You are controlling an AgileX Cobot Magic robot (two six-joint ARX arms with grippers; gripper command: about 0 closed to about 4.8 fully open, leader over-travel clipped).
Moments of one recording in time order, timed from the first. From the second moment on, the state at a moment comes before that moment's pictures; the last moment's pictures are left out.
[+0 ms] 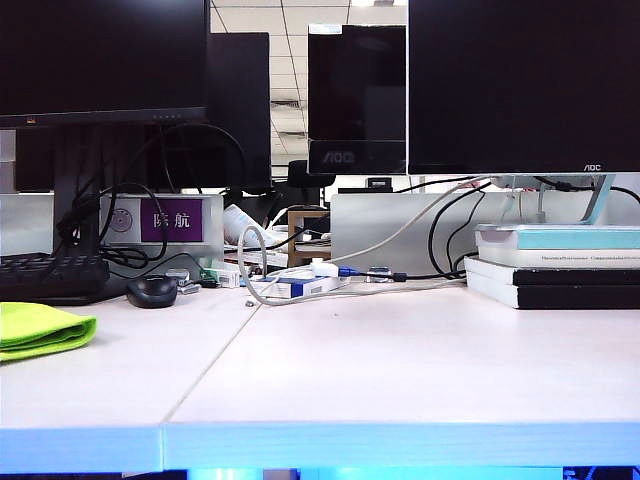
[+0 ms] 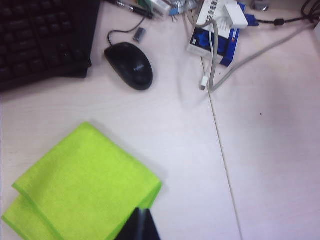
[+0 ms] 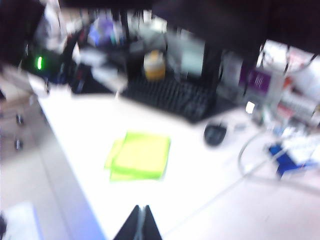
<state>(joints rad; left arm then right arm) -0.11 1.00 1.15 -0.78 0.13 -0.11 0.67 0.84 1.18 -0.52 -0.31 -0.01</state>
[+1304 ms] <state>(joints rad) -0.11 1.55 1.16 -0.81 0.09 -0.04 0.86 0.92 1.18 -0.51 -0.24 -0.01</state>
